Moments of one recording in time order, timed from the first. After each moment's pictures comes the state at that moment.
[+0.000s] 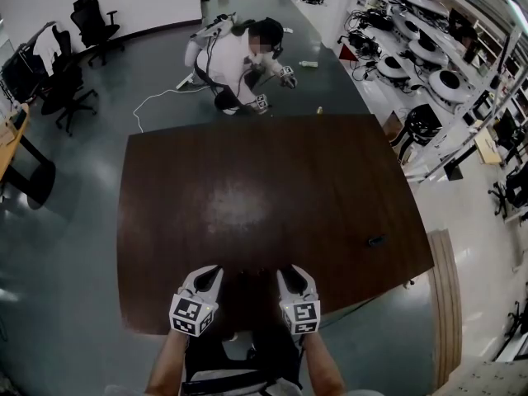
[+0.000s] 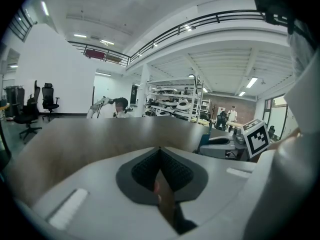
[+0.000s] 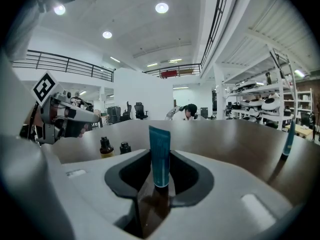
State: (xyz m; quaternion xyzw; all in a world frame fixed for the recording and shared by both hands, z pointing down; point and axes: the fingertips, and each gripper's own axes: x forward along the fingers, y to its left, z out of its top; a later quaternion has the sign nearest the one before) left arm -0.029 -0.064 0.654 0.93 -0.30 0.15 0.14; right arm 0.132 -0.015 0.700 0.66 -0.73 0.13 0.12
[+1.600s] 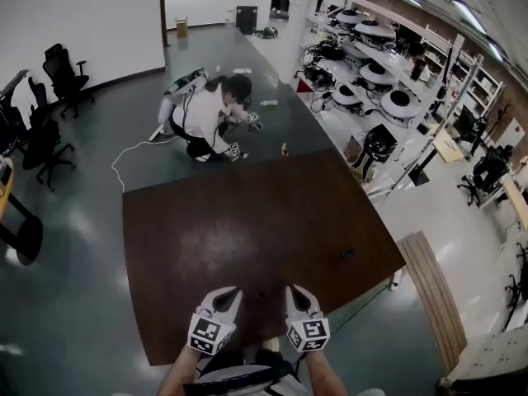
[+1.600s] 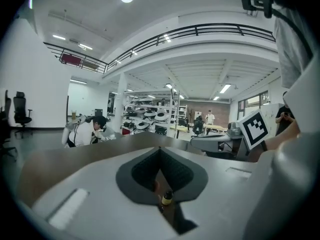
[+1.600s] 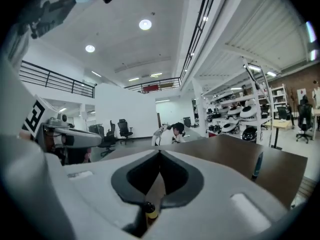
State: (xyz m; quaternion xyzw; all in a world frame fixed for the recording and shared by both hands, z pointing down) left arm 0.007 -0.045 0.525 0.97 -0.17 0.12 0.09; right arm 0.130 0.007 0.549 0.74 -0.66 0.13 0.03
